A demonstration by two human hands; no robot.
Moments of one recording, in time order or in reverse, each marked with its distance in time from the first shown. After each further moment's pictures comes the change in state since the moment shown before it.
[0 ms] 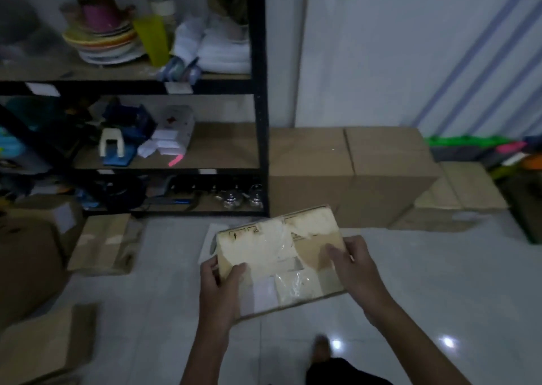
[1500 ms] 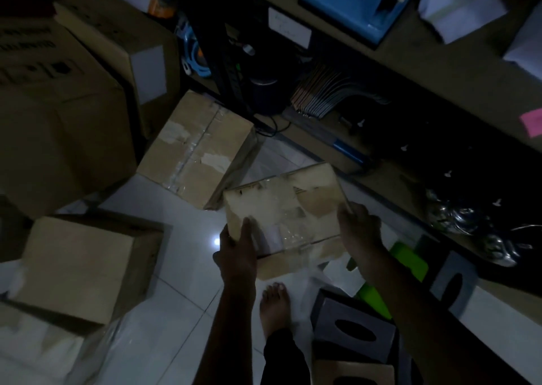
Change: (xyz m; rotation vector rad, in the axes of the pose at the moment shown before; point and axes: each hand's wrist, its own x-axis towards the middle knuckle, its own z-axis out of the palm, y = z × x) left_hand 0.696 -0.211 -0.320 -0.301 0.601 -0.595; right_hand 0.415 0.113 0.818 -0.737 -0.372 0.136
